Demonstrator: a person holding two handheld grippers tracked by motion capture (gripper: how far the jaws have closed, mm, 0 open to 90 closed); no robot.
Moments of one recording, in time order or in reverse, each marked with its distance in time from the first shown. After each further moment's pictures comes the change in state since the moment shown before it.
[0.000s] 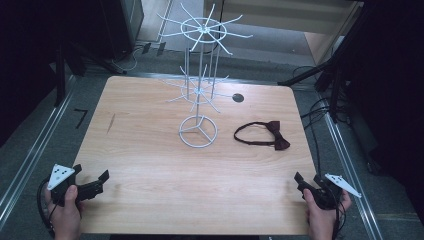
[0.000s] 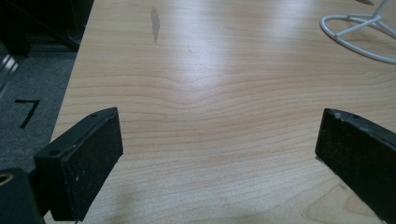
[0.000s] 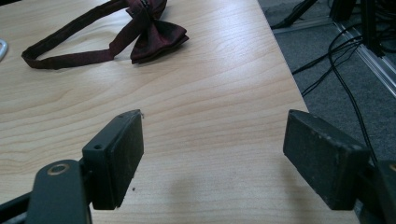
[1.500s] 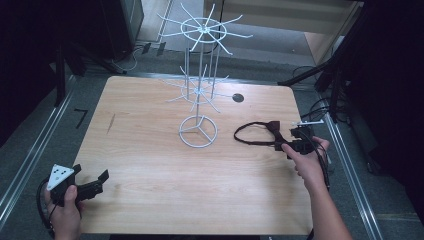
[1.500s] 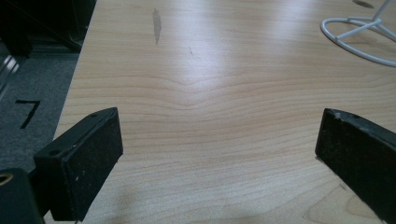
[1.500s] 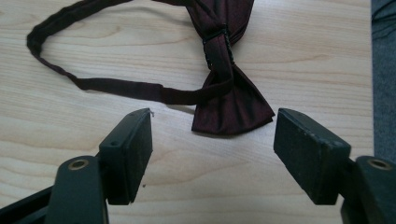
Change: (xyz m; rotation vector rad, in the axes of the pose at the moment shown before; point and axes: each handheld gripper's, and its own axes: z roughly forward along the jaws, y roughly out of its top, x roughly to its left) left arm 0.001 0.000 -0.001 -0.008 0.001 -0.002; right arm 0.076 0.119 0.089 0.457 0.000 -0.270
